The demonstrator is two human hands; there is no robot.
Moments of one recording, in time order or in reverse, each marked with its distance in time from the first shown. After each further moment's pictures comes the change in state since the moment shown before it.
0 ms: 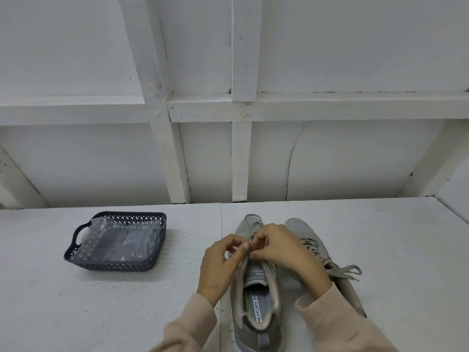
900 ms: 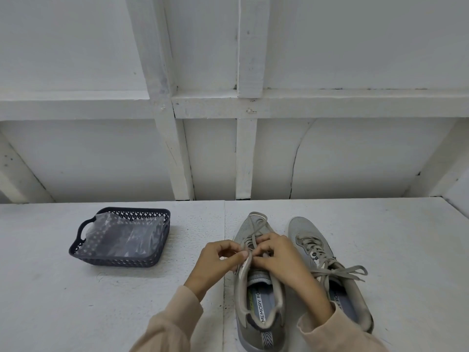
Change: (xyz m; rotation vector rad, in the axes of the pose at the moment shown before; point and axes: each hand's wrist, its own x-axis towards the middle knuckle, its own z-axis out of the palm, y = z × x) left_hand 0.003 -0.004 -0.022 -0.234 -0.180 -0.284; right_hand -0.011 0.010 0.037 0.262 0.138 -0.010
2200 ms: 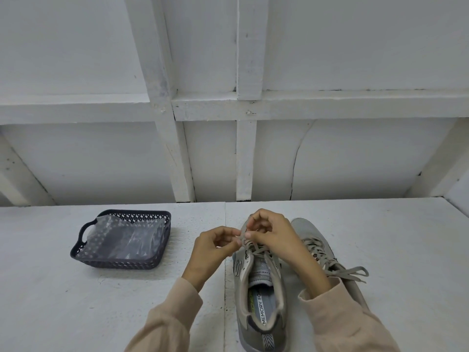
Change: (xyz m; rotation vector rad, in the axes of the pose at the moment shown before) left_hand 0.009 0.018 -0.010 0.049 0.100 0.094; right_hand 0.021 -0.029 -0.023 0.327 0.019 -0.086
